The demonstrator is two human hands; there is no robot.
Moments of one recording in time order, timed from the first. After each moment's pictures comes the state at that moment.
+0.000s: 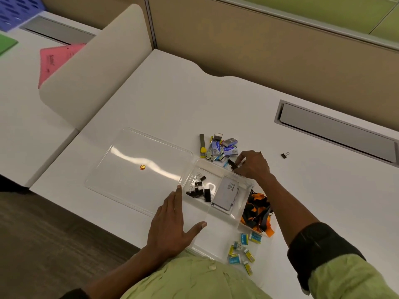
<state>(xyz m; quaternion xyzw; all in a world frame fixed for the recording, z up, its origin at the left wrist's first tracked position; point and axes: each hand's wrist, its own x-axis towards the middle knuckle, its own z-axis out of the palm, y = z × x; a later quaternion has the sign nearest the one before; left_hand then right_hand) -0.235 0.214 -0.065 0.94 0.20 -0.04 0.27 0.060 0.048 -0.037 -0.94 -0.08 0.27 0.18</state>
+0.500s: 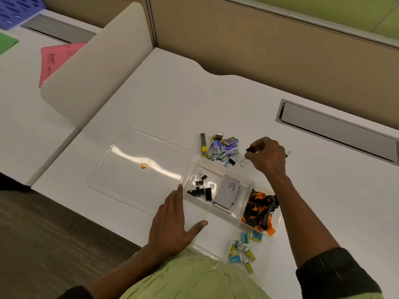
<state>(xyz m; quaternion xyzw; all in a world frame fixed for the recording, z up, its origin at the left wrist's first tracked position) -0.236 0.214 -0.068 0.94 0.19 -0.04 0.28 0.049 0.035 0.015 -0.94 -0.02 0.09 0.32</state>
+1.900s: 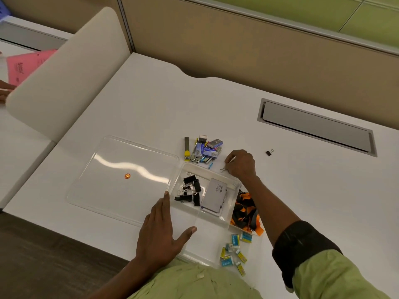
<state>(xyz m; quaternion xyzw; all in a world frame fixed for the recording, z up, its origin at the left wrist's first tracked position) -0.235 0.214 -0.061 0.94 0.19 -0.04 0.28 0.058 0.045 -0.045 -0.95 -0.01 0.19 0.26</state>
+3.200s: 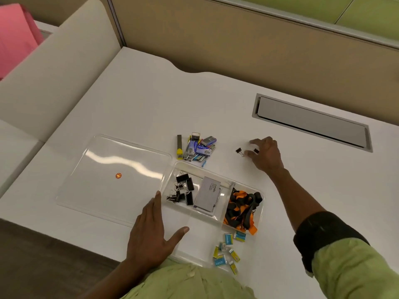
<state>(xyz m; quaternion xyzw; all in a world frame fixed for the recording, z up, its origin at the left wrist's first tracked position) -0.233 0.216 -0.062 0.94 0.19 -0.04 0.27 0.109 -0.046 -0.045 -0.98 -0.10 0.11 0.16</state>
